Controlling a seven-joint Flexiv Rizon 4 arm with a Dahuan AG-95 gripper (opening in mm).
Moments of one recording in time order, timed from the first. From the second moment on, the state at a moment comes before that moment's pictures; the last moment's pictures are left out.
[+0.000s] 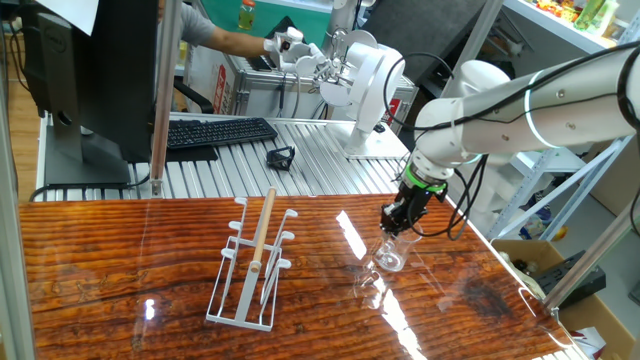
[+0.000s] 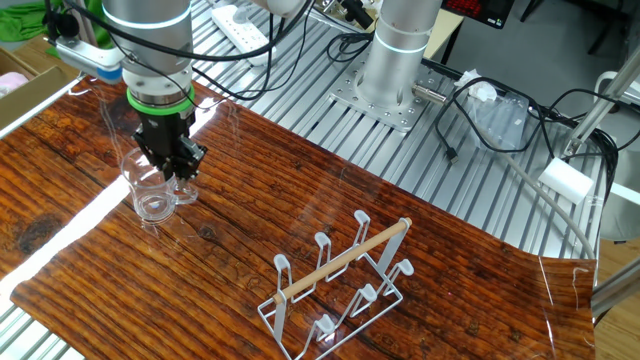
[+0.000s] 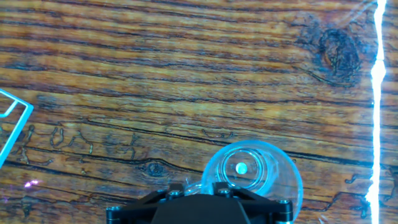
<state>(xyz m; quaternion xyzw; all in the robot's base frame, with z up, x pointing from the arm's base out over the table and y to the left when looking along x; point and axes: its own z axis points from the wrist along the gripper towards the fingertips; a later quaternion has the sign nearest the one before) 0.589 -0.174 0.109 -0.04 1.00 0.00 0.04</state>
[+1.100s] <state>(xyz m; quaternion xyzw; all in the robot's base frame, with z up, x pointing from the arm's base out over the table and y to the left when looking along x) 0.589 -0.175 0.111 -0.03 1.00 0.02 0.04</state>
